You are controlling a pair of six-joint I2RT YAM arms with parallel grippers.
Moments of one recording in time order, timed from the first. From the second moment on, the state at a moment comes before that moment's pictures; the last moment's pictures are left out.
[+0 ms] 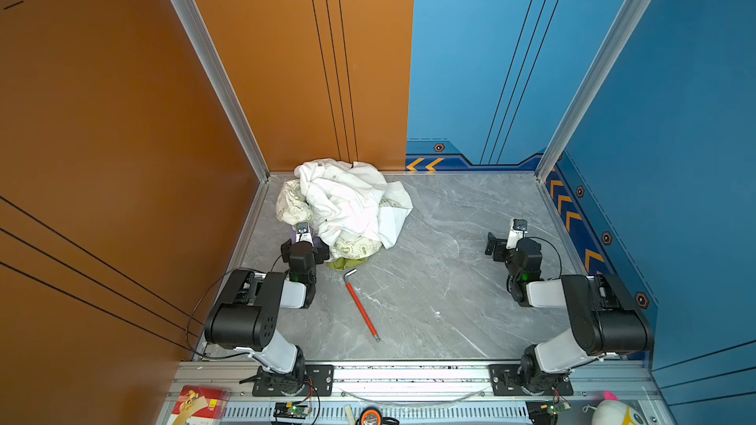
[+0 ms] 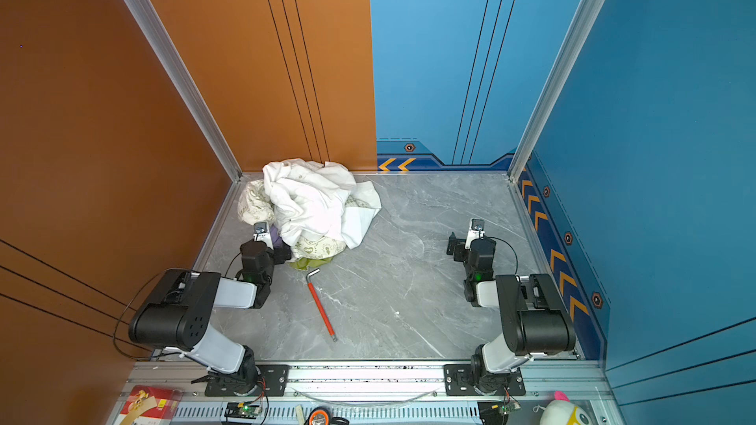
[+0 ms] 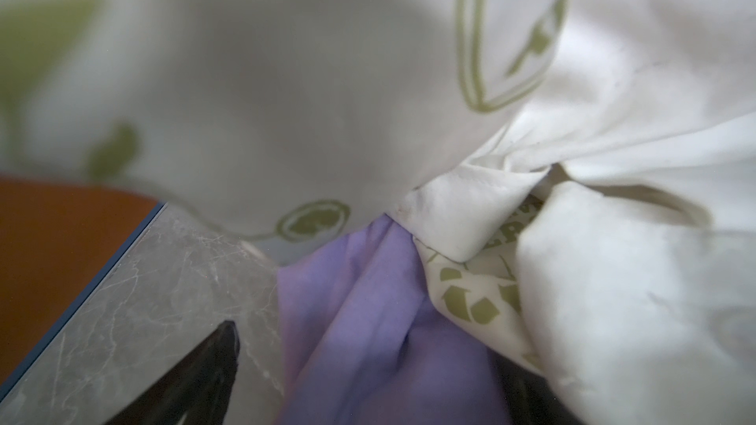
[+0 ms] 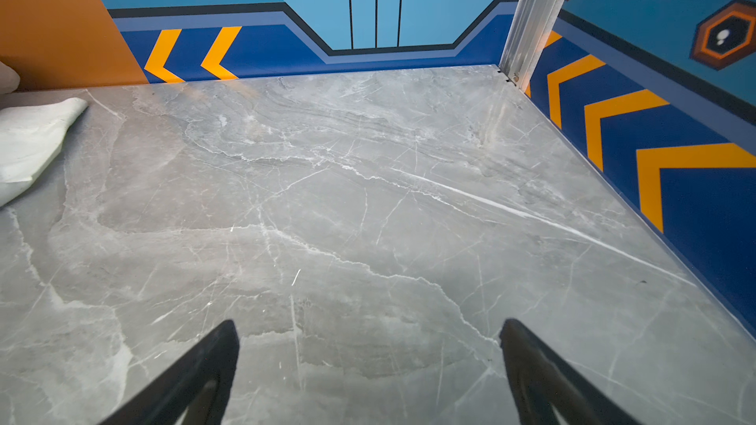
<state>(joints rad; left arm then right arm) -0.07 1.58 0.35 0.88 -0.31 -0.01 0.01 1.55 0.36 0.85 0.12 0.05</state>
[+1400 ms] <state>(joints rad) 0.10 0.75 0.53 -0.43 -0.04 -0.53 0.60 0.88 0.72 -0.23 0.14 0.12</state>
